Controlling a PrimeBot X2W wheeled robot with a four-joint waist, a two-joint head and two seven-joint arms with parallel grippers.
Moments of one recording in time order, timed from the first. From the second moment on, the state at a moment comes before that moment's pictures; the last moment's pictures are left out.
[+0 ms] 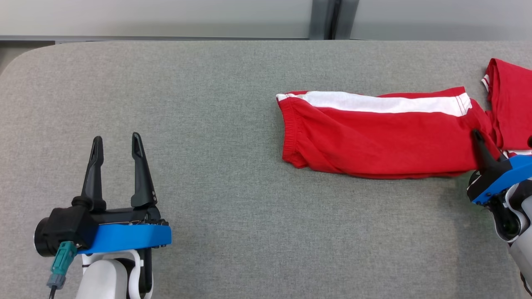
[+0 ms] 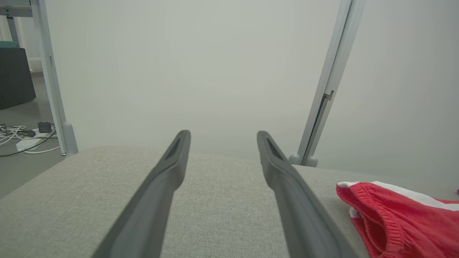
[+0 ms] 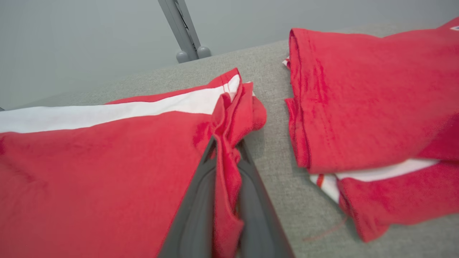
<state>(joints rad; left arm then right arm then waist) -0.16 0.05 -0.03 0.07 -0.21 -0.04 -0.26 -0.69 -0.49 0.53 0.95 0.96 0.13 -0.24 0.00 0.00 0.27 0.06</state>
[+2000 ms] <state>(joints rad) -0.19 0.05 -0.08 0.10 -0.23 -0.02 -0.26 -0.61 -0.19 0.56 0.55 0.50 0.13 -0.26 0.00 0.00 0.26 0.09</state>
